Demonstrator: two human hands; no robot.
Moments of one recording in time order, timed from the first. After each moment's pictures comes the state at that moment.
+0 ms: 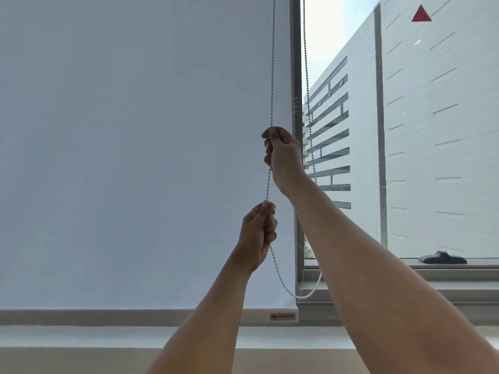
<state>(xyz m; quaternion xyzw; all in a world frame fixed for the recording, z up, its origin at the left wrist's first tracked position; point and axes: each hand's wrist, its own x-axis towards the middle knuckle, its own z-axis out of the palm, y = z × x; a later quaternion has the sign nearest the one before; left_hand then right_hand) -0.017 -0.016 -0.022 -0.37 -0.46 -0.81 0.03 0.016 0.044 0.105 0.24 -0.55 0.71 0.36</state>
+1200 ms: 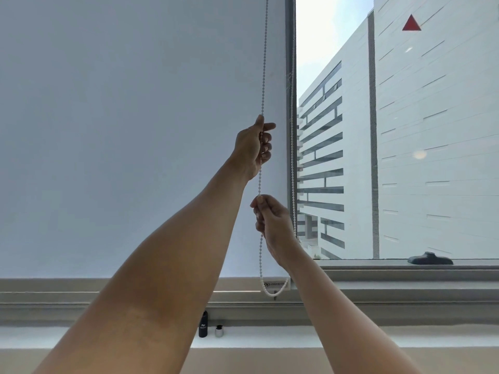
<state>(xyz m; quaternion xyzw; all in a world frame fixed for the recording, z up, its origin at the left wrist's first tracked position) 0.020 -0.017 0.125 -0.32 -0.53 -0.78 0.11 0.013 0.047 -0.008 0.25 -0.60 0.70 0.29</state>
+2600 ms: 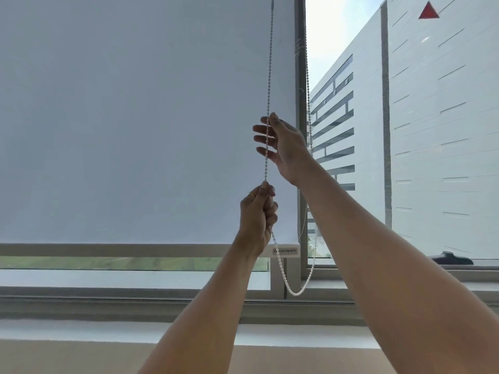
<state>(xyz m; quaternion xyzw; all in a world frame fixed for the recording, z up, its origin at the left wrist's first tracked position) 0.003 -0.018 0.005 -0.36 -0.42 -0.83 0.10 0.037 0.046 0.117 0.29 -0.57 0.73 0.25</state>
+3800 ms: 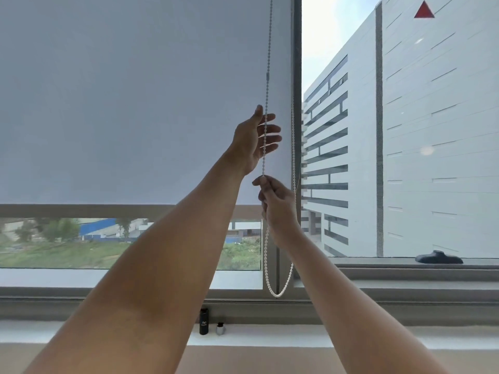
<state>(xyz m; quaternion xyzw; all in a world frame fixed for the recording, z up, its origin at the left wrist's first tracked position) 0.009 -0.023 0.125 -0.36 -0.56 -0.74 0.11 0.011 0.044 0.015 0.24 -0.59 0.69 0.35</state>
